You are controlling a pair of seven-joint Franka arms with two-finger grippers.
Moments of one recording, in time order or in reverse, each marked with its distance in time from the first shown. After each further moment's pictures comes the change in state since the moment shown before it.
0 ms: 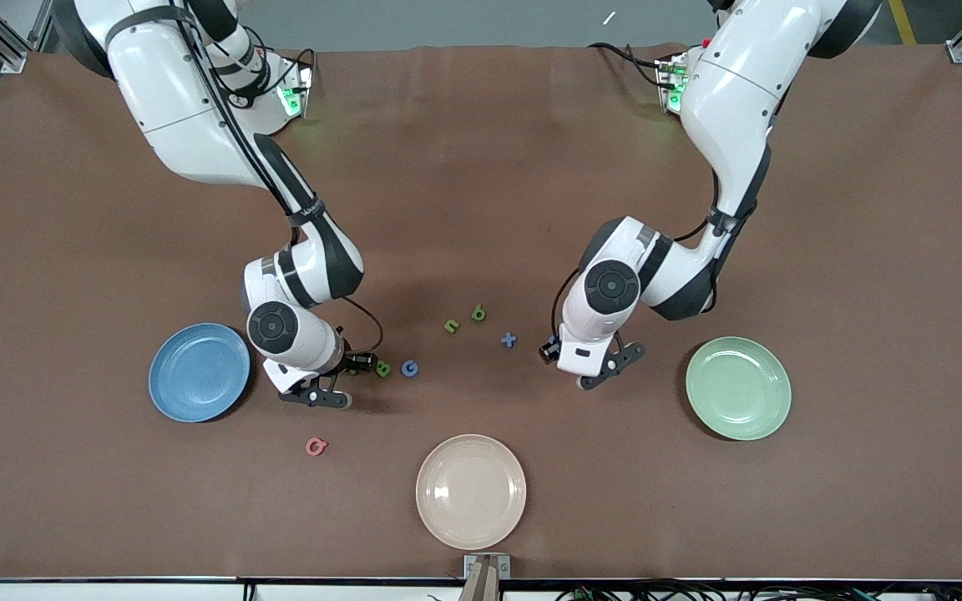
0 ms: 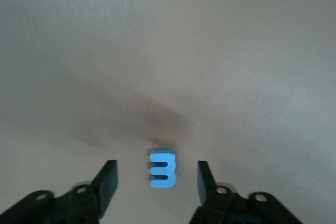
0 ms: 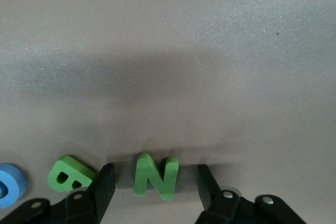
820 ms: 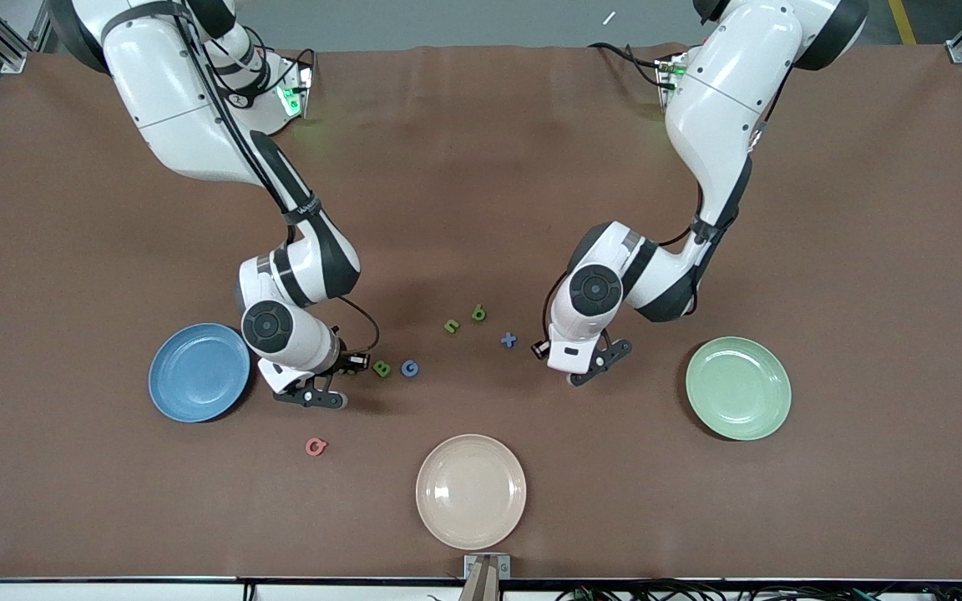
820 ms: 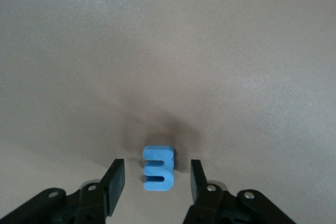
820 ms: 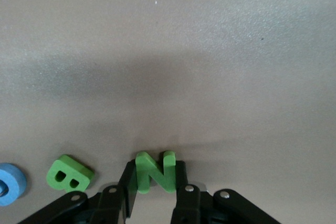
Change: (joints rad) left arm -0.020 0.049 0.001 0.003 0.000 0.035 -0.024; right arm 0.000 -0.017 -0.011 -0.003 0.000 -0.014 0.000
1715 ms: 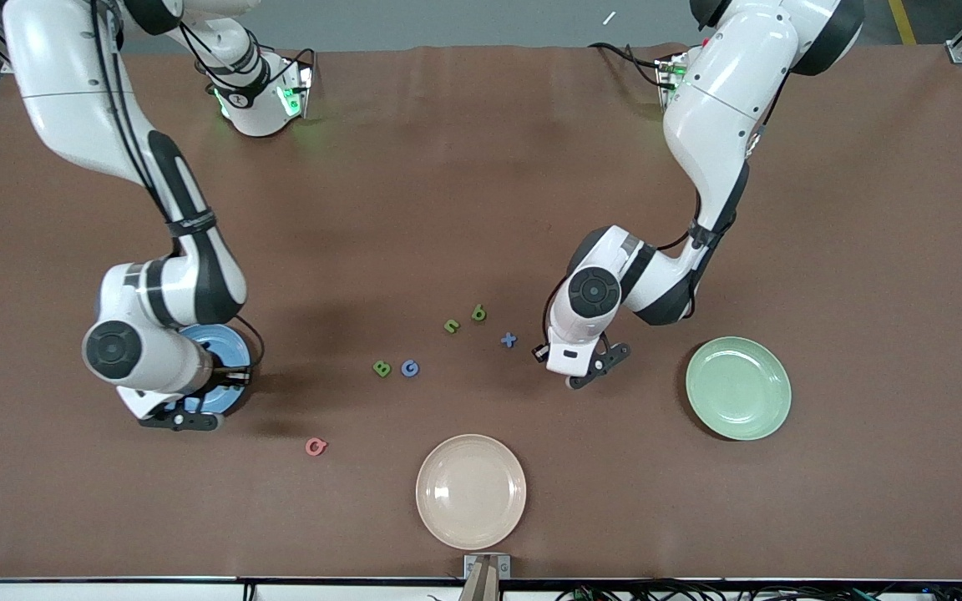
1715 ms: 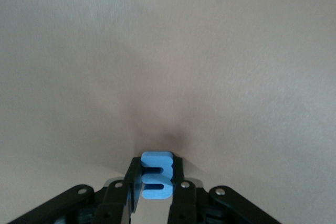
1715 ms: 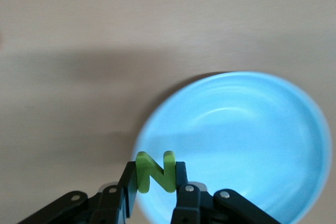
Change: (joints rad) left arm 0.002 0.015 0.004 0.017 0.062 0.019 0.000; right arm -0.243 -0.094 -0.082 0.016 -0.088 -0.151 -0.374
